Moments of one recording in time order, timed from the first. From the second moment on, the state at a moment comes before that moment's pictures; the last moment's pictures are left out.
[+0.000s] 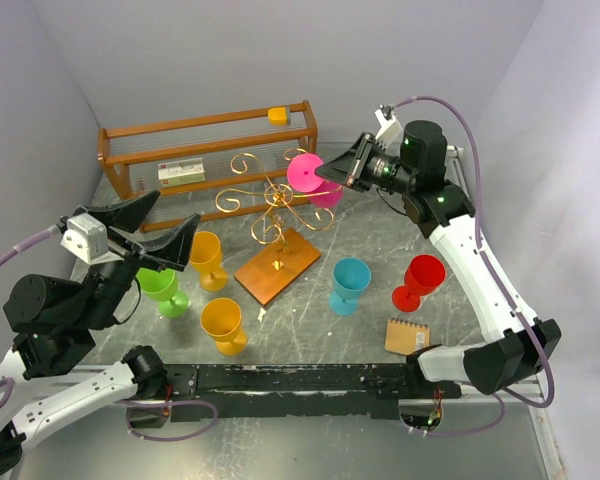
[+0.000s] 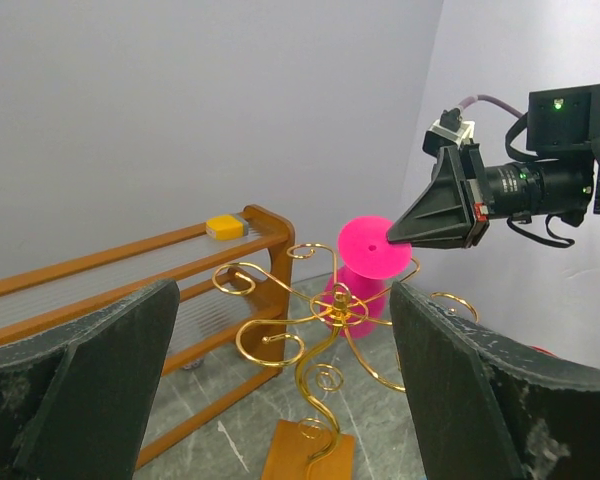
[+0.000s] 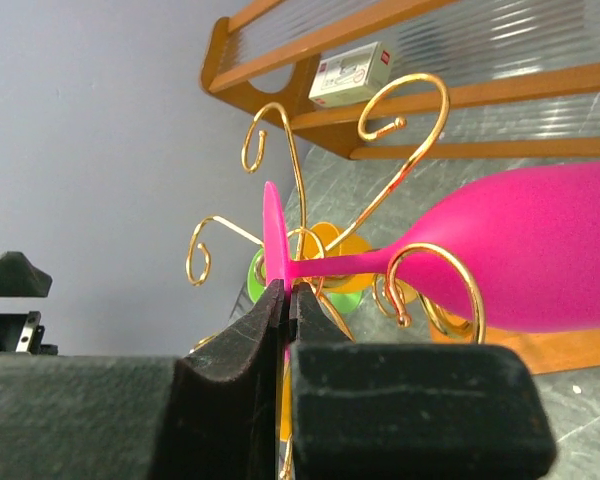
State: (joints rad) left arm -0.92 0.47 0.93 -0.01 -0.33 0.05; right arm 0.36 1.33 1.44 -0.34 -0.57 0.76
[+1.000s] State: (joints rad) left arm -0.92 0.48 0.93 -0.01 -0.35 0.04; right arm 0.36 1.16 1.32 -0.41 -0.34 0.82
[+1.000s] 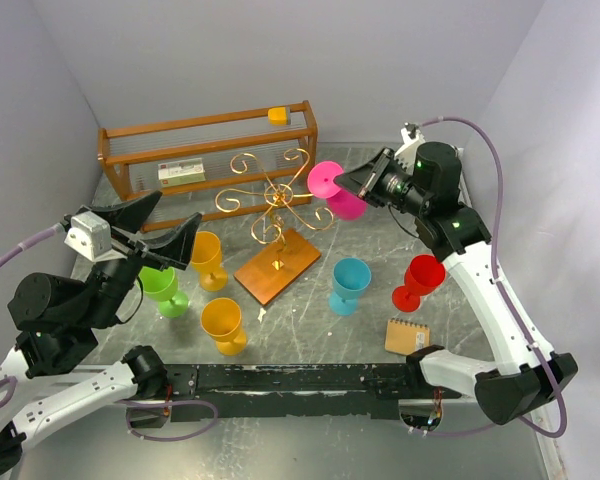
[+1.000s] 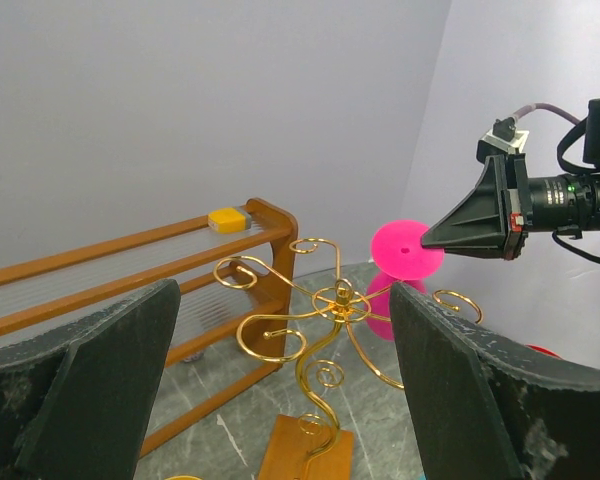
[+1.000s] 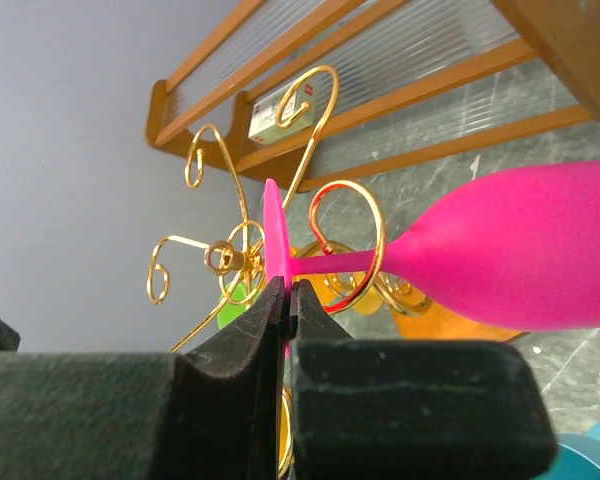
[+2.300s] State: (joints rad) left arm -0.92 0.54 0.93 -0.04 -0.40 0.04; right arm 0.37 1.27 1.37 -0.33 -0.30 0.76
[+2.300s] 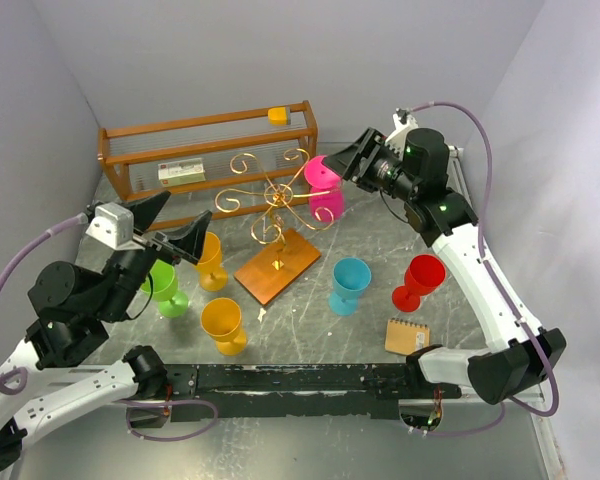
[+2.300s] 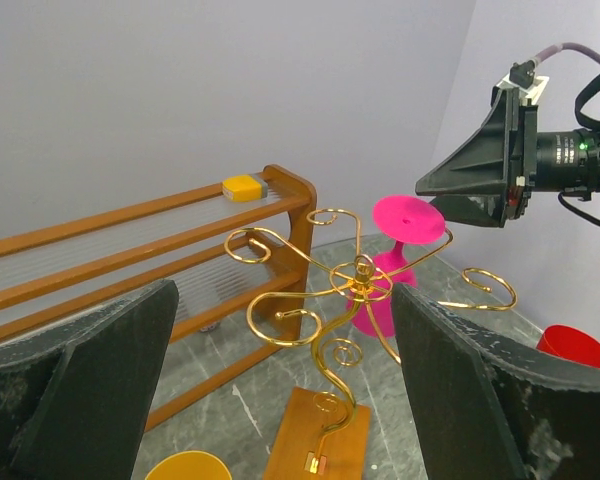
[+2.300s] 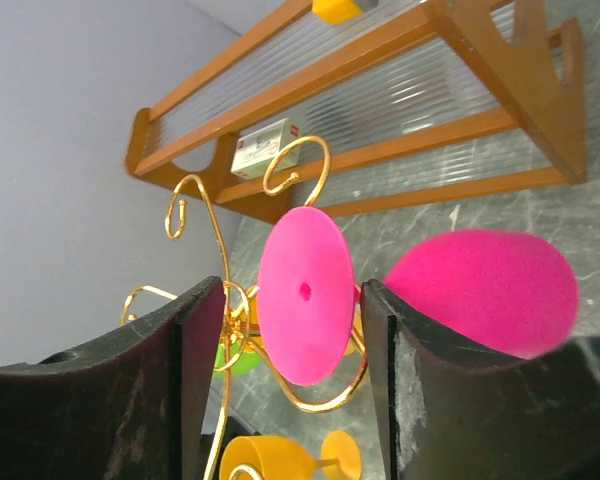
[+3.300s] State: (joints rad) left arm -0.92 0.57 0.94 -0.06 -0.33 0.02; right arm 0.37 0.92 1.25 -0.81 0.03 0.59
